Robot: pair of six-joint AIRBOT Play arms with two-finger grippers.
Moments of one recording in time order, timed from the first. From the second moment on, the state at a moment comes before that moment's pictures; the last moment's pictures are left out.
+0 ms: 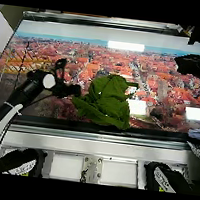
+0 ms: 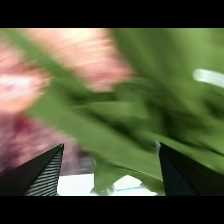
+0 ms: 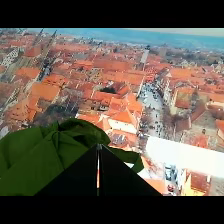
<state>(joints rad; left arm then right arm) -0.29 -1.24 0.99 1.35 -1.01 -1.94 -0.17 -0.97 1.31 -0.92 0.99 1.12</state>
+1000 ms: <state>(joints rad) -0.13 -1.71 1.28 1.08 -1.27 -1.75 -0.17 -0.97 1.31 -0.96 1.12 1.11</state>
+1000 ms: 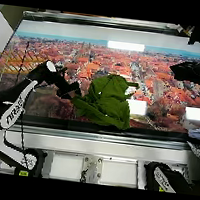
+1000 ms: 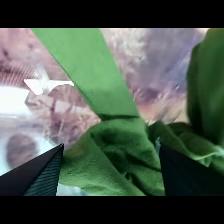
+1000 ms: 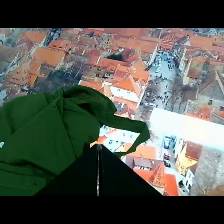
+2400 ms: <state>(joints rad) -0.20 -1.55 1.32 1.19 -1.26 -1.72 0.16 -1.21 0.58 -0.83 0.87 1.46</state>
